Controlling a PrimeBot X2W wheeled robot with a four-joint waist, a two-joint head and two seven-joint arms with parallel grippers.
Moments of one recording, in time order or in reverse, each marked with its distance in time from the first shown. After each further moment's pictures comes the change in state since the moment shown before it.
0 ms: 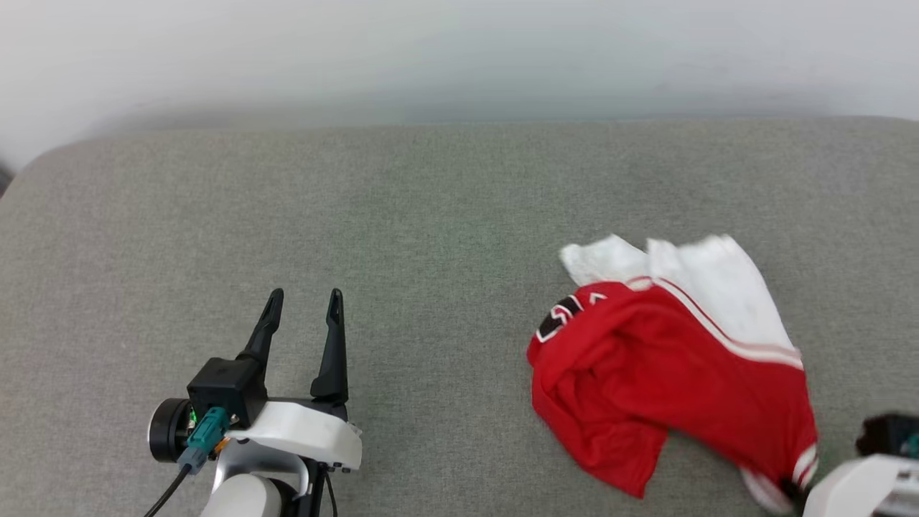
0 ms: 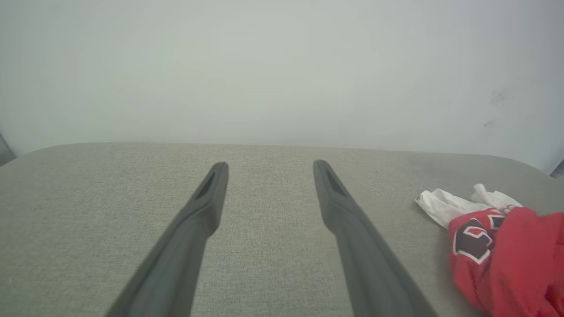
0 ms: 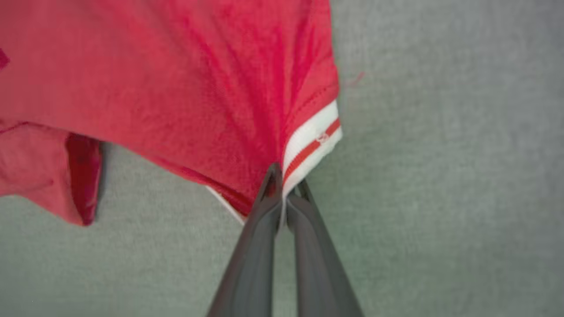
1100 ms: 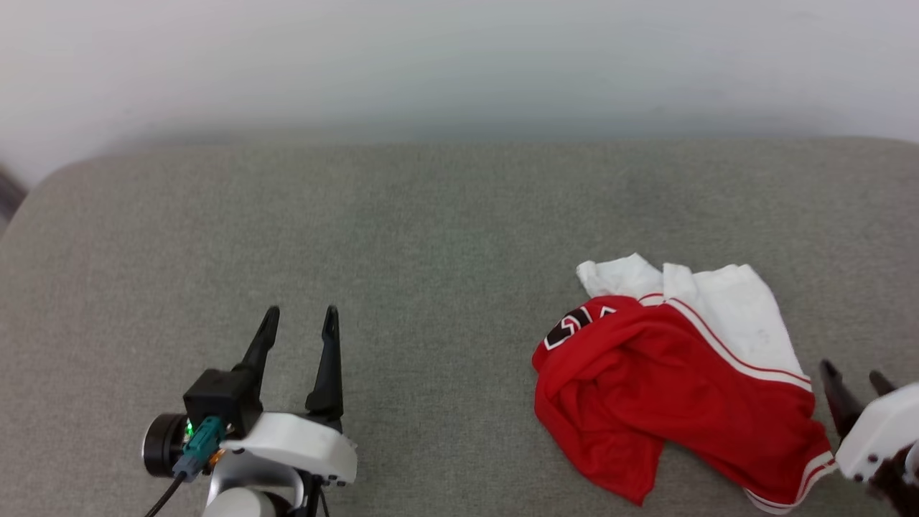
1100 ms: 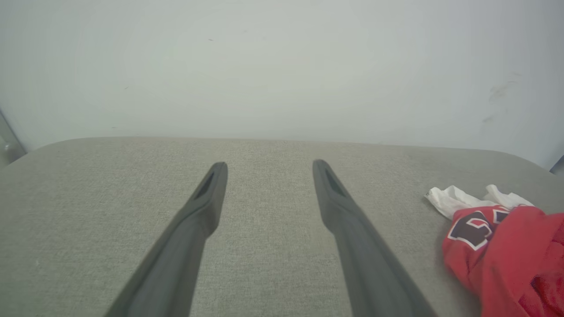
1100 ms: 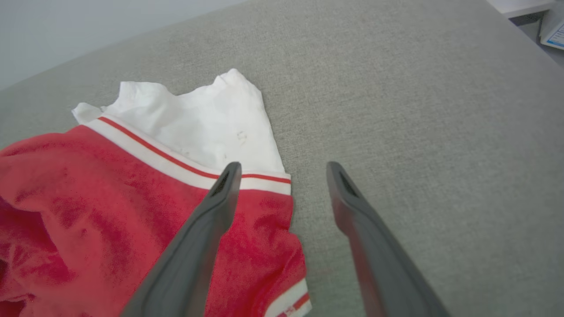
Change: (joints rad) left arm 0.055 0.034 -0.009 -0.039 -0.026 0.026 0.045; right arm -0.130 -0.018 -0.063 0.151 -0.021 0.000 -0.310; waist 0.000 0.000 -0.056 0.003
